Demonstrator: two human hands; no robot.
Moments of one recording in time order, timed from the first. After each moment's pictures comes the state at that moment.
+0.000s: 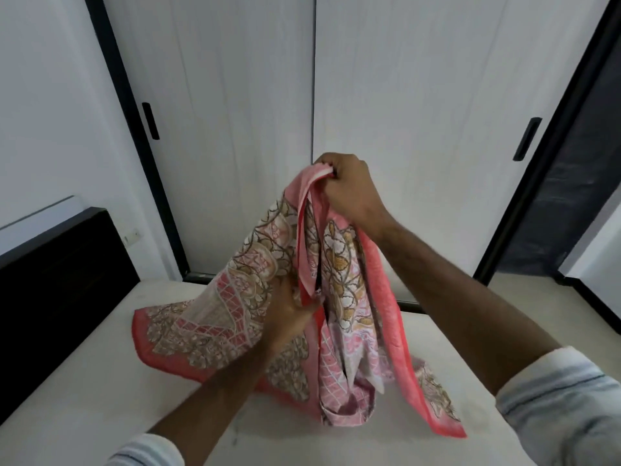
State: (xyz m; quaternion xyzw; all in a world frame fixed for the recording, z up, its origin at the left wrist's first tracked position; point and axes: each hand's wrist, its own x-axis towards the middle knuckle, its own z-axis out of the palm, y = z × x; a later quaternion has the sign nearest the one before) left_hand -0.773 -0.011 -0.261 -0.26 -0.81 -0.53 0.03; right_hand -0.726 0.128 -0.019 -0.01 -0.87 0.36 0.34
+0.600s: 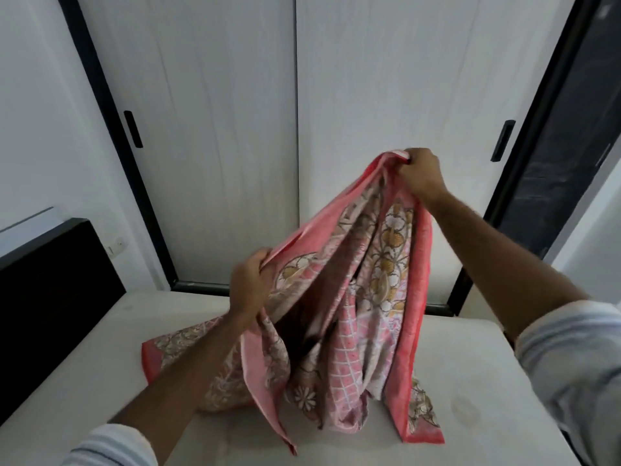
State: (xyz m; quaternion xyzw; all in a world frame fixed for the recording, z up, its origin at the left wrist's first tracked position) left_hand -0.799 -0.024 -0.194 -0.28 -0.80 -0.52 0.14; right_hand -0.705 0.282 -0.014 -0.25 -0.86 0.29 0.34
